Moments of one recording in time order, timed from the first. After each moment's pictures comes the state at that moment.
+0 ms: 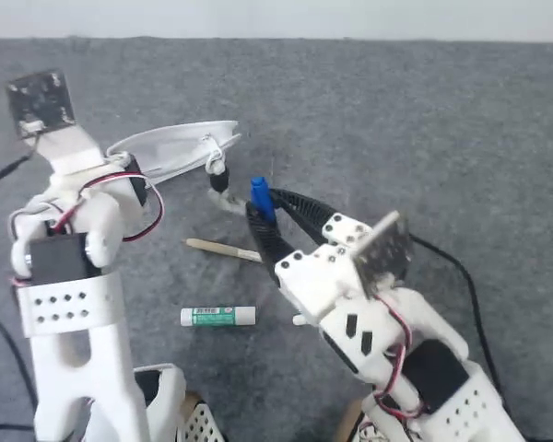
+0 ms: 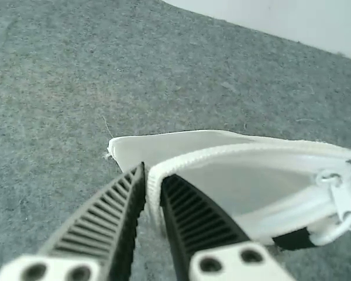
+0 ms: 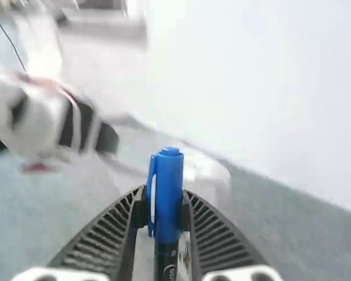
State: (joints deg) left arm -14.4 -42.2 28.7 67.3 14.4; right arm -44.6 -77.3 58.2 28.3 -2.9
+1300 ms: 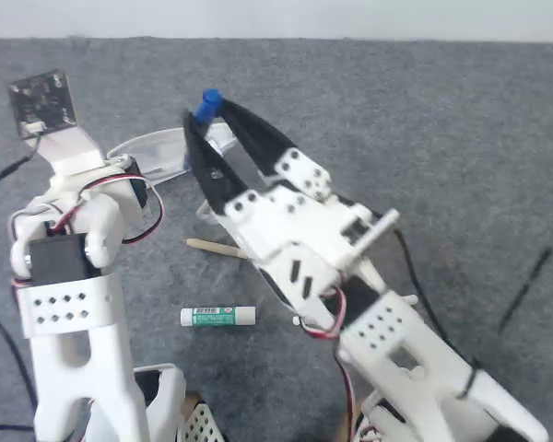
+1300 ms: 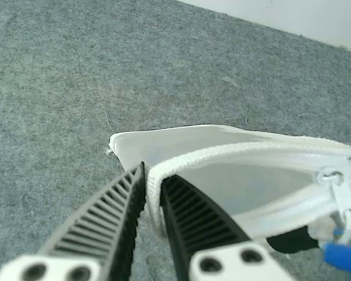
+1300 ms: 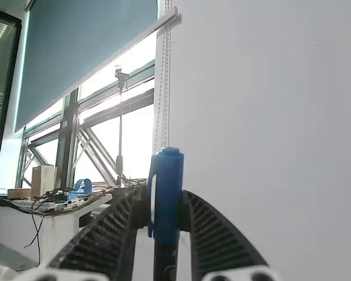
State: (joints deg) left arm -14.4 -42.2 28.7 68.5 14.1; right arm -45.7 -38.8 51.5 -38.8 -3.9
